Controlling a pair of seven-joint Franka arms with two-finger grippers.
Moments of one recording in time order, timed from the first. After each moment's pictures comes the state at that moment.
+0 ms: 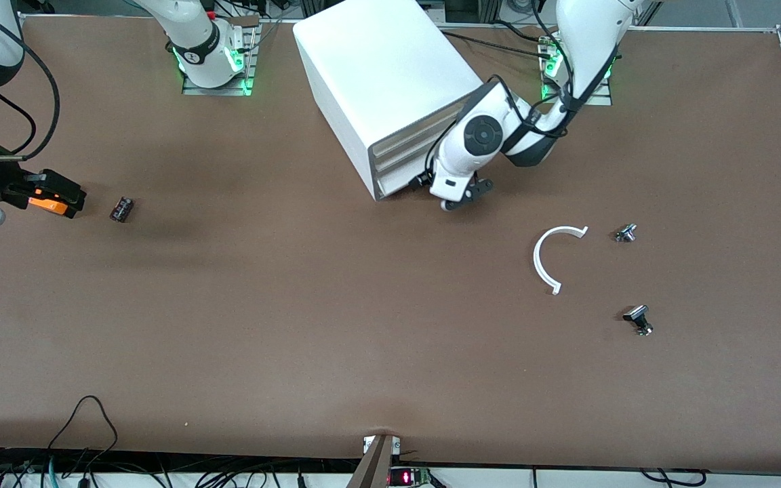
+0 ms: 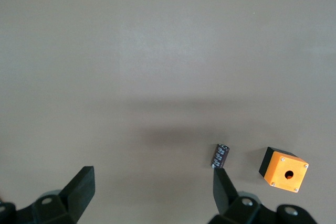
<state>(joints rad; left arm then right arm) -0.22 0.46 -0.57 -2.13 -0.15 2.44 -1.16 0.12 0.09 -0.17 -1.67 0.00 1.76 -0.03</state>
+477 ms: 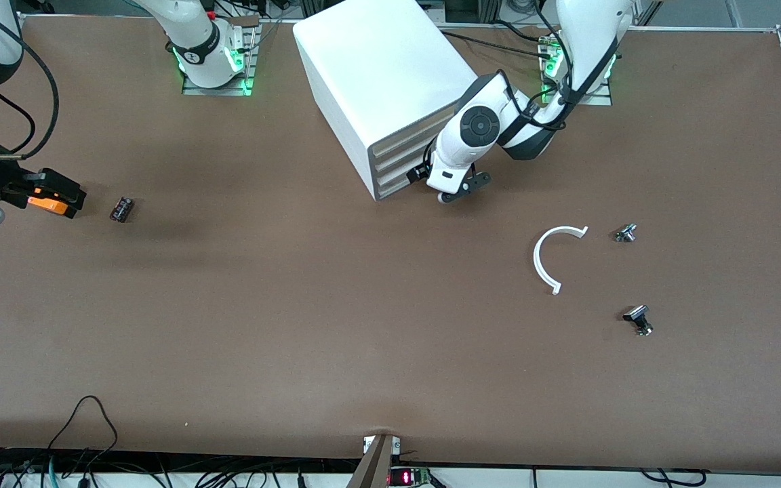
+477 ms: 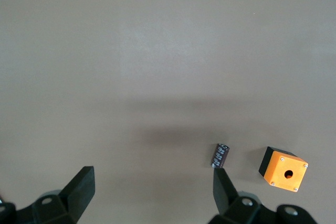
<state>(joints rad) -0.19 0.41 -0.58 -2.15 -0.15 2.44 -1.16 0.12 0.09 -0.17 -1.66 0.00 1.76 -0.03</state>
